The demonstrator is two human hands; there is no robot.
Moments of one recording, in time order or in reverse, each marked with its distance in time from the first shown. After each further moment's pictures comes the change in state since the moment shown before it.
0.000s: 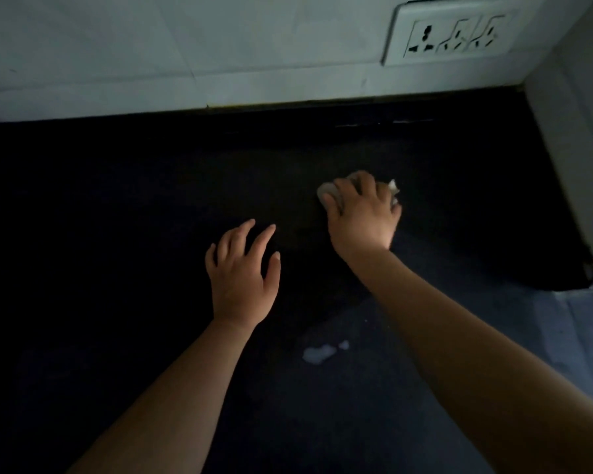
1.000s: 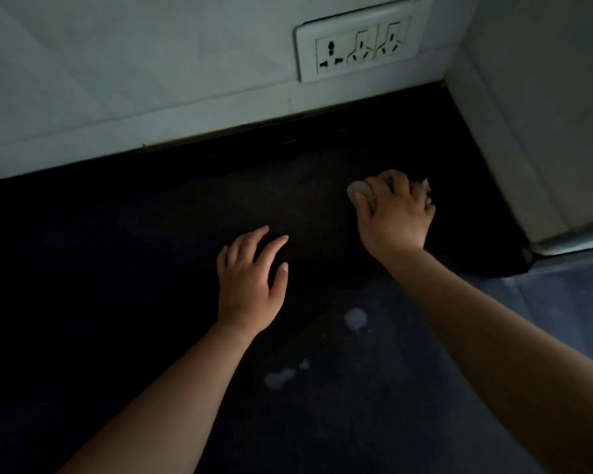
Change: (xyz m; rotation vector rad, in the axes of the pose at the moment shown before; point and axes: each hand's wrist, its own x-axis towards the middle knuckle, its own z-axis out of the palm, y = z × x) left_hand 0.025 0.060 0.016 -0.088 -0.053 0.282; right_hand 0.016 0.104 -0.042 -0.026 0.051 0.172
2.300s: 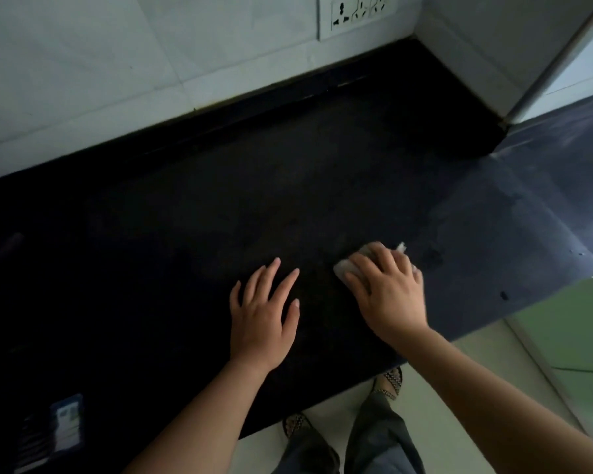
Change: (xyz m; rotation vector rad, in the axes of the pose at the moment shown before) left_hand -0.197 -0.093 -0.055 0.034 -0.199 0.150; right_hand -0.298 -0.079 0.021 0.024 0.005 -0.071
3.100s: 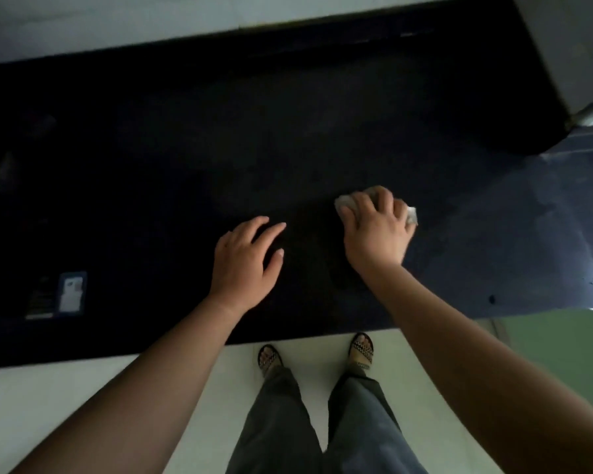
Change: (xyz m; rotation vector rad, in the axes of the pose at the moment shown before) left_hand -0.016 0.013 -0.020 -0.062 0.061 -0.171; right_hand 0.045 -0.010 0.000 0.033 -0.085 0.061
